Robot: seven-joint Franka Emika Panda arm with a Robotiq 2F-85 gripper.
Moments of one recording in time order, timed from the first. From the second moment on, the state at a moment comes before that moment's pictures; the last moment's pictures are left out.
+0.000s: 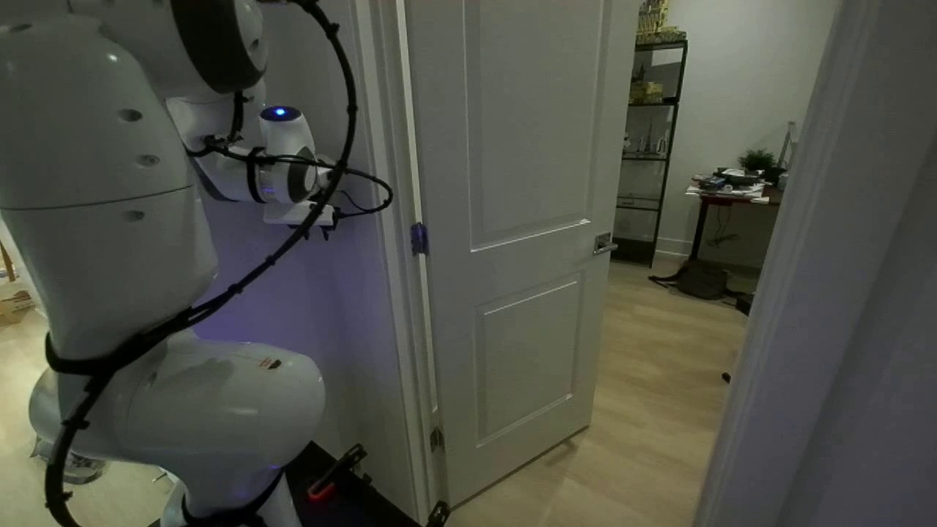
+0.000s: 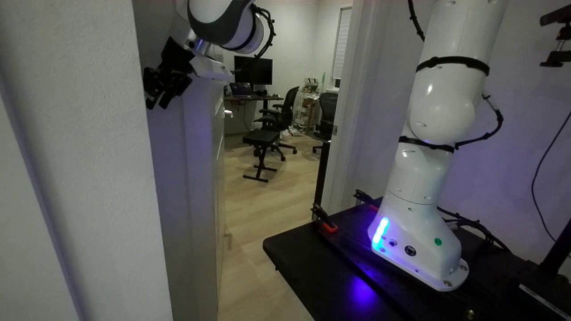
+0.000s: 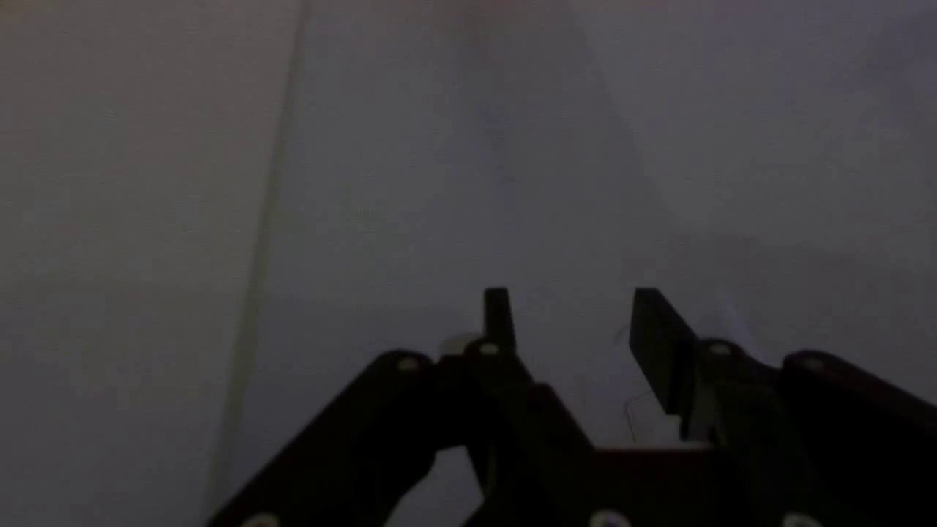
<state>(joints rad) 0.46 0.02 0.33 -2.25 0.15 2.82 -0.05</state>
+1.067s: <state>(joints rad) 0.43 -0.56 0.21 -2.45 0.28 2.20 -0.12</state>
